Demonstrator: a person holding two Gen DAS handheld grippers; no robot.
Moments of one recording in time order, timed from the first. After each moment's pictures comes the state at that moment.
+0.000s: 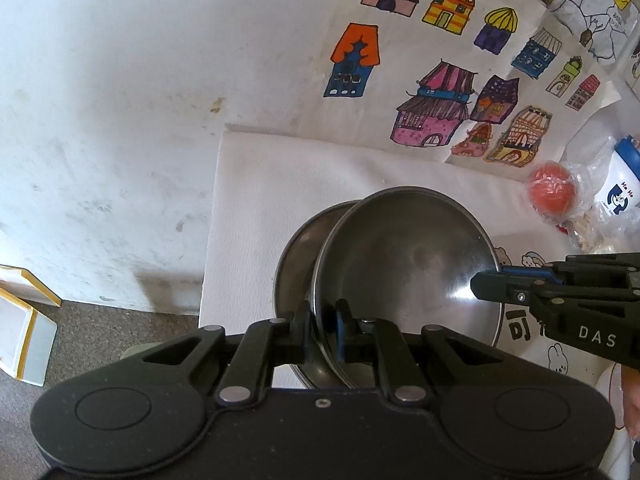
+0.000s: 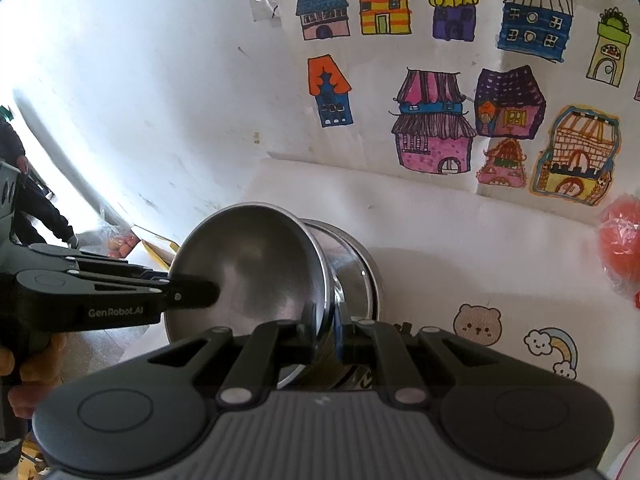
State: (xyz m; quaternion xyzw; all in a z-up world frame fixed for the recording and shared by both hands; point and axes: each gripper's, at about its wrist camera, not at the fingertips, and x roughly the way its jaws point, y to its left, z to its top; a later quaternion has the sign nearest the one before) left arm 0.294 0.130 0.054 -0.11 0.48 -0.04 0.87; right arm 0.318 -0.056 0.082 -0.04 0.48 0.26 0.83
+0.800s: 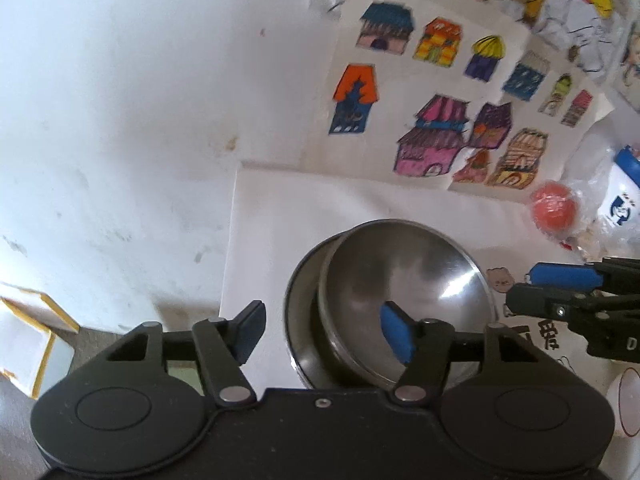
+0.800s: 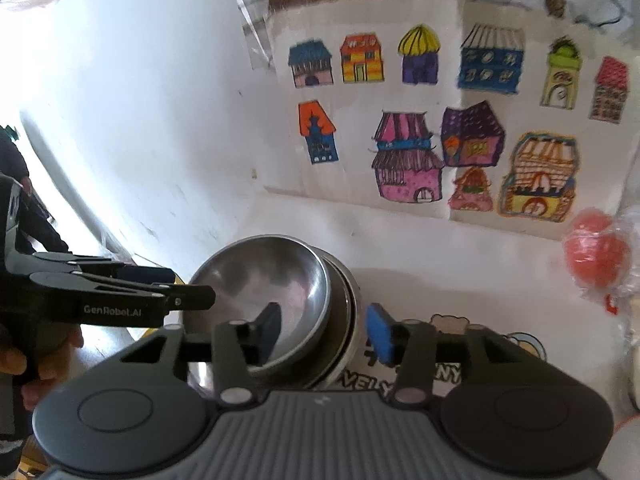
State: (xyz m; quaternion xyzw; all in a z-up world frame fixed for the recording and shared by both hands) left arm 0.272 0.124 0.072 -0.08 0.42 -0.02 0.90; right arm 0.290 -0.090 0.112 -0.03 0.43 0.26 0.86
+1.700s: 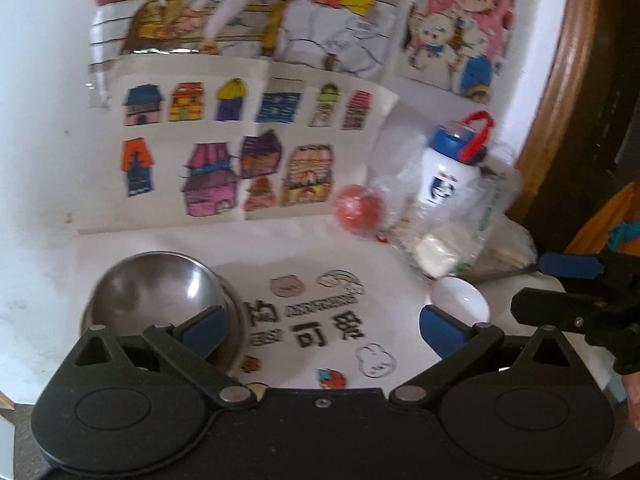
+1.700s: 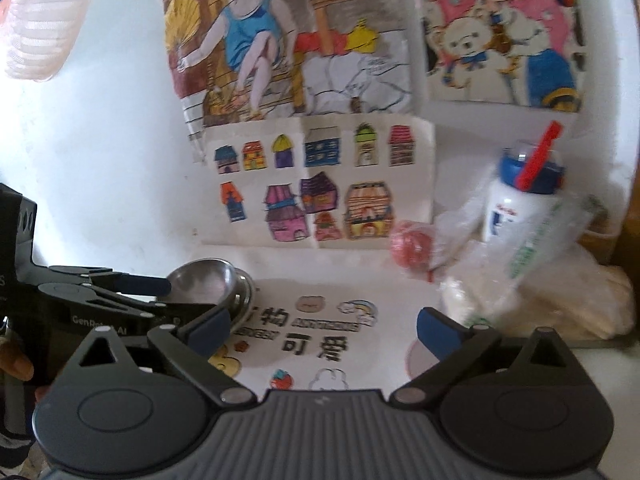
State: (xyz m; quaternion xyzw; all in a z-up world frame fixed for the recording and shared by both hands) left arm 0.199 -0.016 0.114 -0.05 0.34 -0.18 0.92; right arm 0.152 -0.229 0.193 0.00 0.33 0.15 0.93
